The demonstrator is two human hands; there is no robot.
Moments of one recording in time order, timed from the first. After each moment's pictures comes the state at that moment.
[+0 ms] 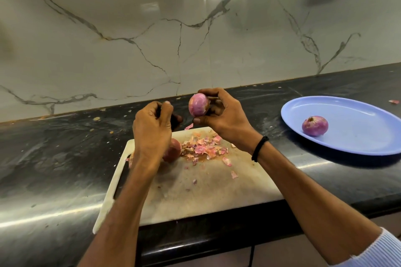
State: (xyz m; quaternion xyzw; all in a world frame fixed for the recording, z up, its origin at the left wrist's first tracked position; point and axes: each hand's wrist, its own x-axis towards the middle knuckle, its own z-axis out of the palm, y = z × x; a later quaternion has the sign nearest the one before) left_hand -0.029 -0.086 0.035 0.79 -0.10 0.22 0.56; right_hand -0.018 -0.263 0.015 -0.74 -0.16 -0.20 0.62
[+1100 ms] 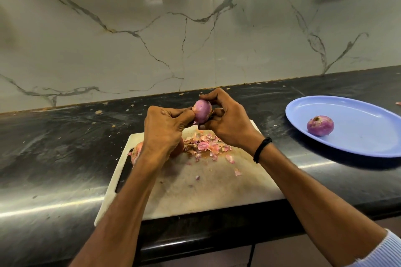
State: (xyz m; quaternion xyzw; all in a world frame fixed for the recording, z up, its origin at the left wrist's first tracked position) left_hand -0.026 -0.091 0.031 0.80 -0.08 0.15 0.57; right_hand -0.023 -0.258 0.010 -0.80 -0.19 -0.20 0.53
